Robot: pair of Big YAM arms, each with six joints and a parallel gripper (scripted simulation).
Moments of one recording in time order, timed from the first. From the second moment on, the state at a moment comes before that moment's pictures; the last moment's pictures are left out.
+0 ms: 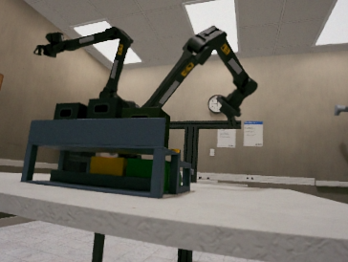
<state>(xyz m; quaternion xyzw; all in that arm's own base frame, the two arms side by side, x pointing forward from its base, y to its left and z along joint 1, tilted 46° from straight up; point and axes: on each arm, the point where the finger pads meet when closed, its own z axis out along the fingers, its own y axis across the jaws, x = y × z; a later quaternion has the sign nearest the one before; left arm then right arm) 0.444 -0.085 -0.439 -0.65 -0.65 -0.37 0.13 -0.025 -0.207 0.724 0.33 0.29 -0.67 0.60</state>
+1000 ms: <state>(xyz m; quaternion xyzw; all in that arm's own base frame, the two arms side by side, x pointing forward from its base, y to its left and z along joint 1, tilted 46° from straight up) 0.444 -0.085 -0.439 -0.65 -0.65 -0.37 0.13 -0.025 -0.207 0.724 0.33 0.29 -0.67 0.60</state>
